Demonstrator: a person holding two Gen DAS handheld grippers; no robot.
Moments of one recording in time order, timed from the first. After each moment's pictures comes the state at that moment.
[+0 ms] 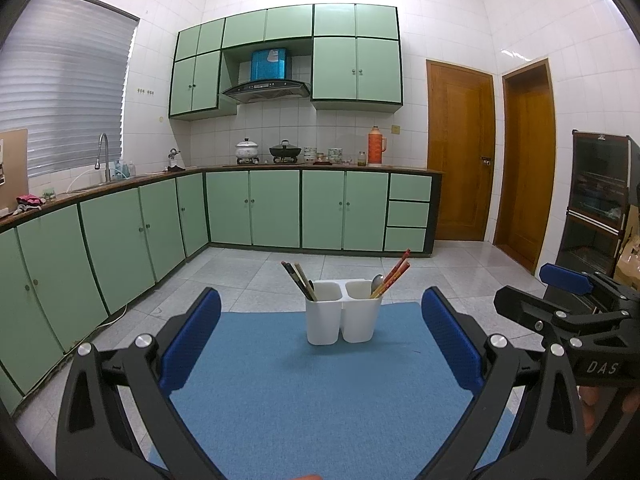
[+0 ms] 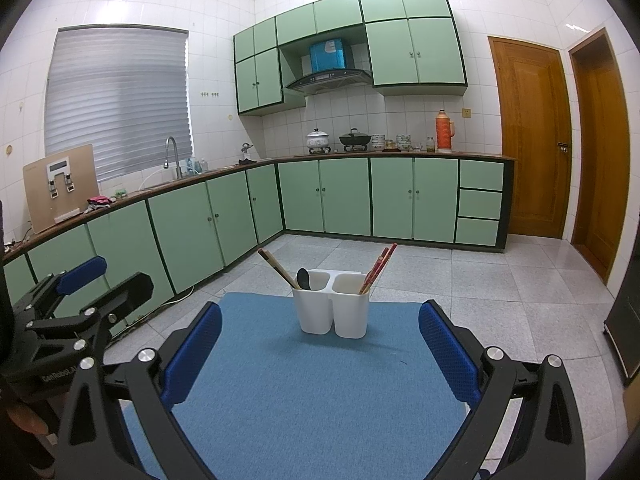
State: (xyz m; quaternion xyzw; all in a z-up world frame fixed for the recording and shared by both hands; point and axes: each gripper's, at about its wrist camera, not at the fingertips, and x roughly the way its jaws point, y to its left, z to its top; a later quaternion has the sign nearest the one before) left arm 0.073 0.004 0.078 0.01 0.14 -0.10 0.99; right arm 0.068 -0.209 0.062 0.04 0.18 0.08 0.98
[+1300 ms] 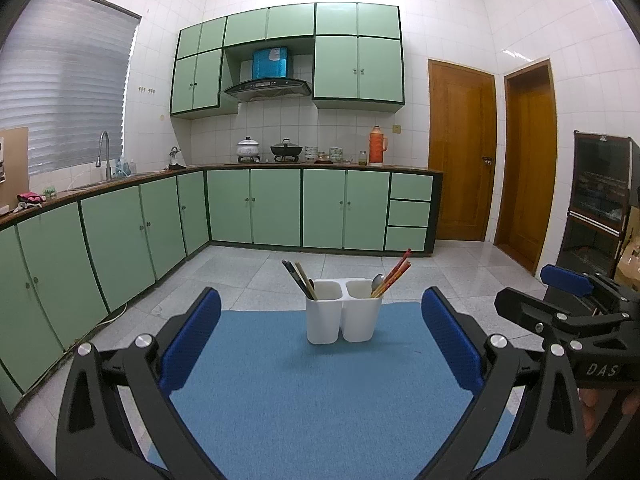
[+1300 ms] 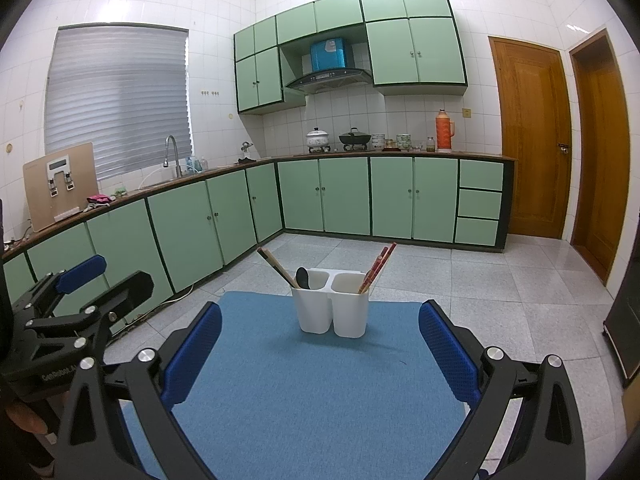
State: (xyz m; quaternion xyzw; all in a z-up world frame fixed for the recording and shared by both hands) left arm 0.072 0.006 0.078 0.01 0.14 -0.10 0.99; right arm 0.069 -0.203 0.061 0.04 0.18 0.08 0.98
